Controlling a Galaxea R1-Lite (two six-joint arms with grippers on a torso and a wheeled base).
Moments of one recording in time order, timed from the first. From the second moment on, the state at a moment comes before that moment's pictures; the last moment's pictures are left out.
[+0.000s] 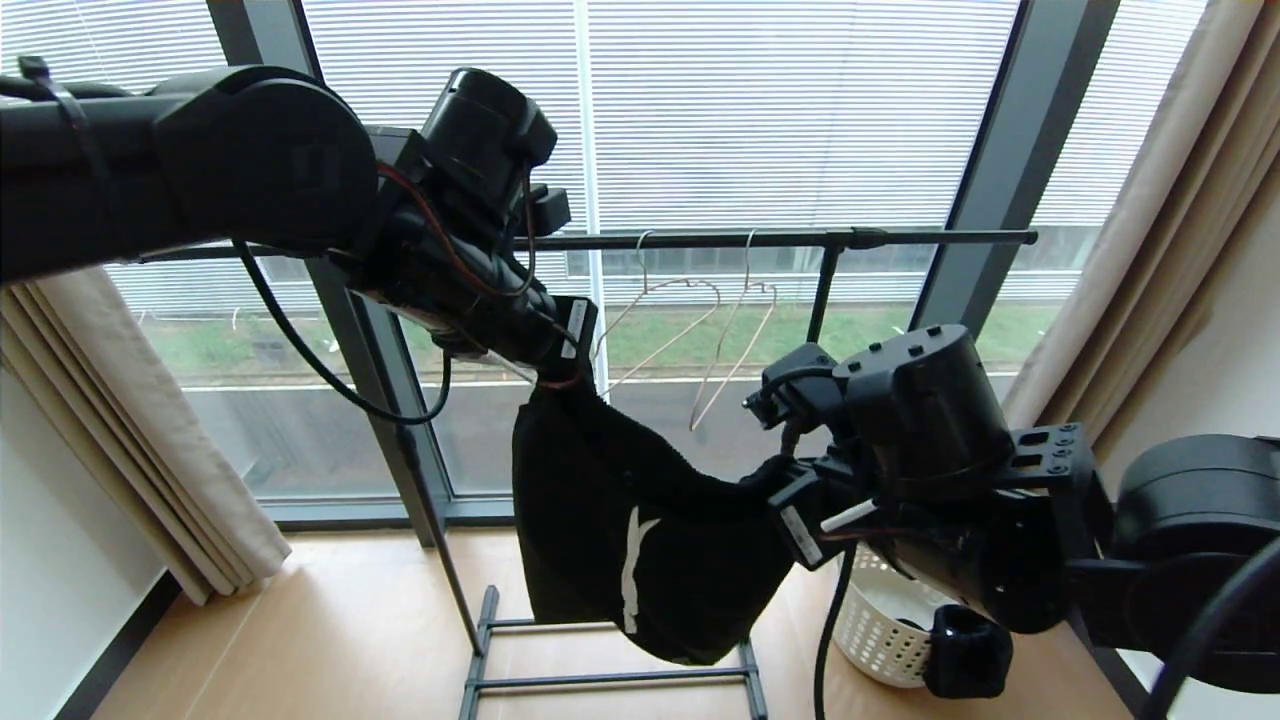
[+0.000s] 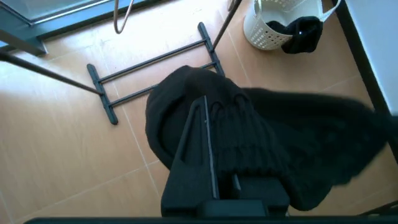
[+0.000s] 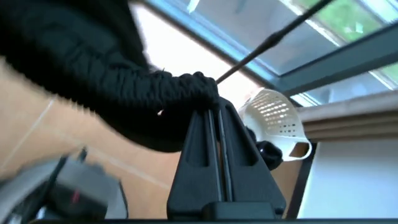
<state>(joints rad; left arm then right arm) -0.56 1.98 -1.94 0.76 0.07 -0.18 0.79 1.75 -1.01 -0.09 -0.54 -0.01</state>
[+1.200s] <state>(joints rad) -0.99 1.71 -1.32 0.59 0.12 -0.35 0.81 2.10 -1.63 -0.07 -0.55 0.18</state>
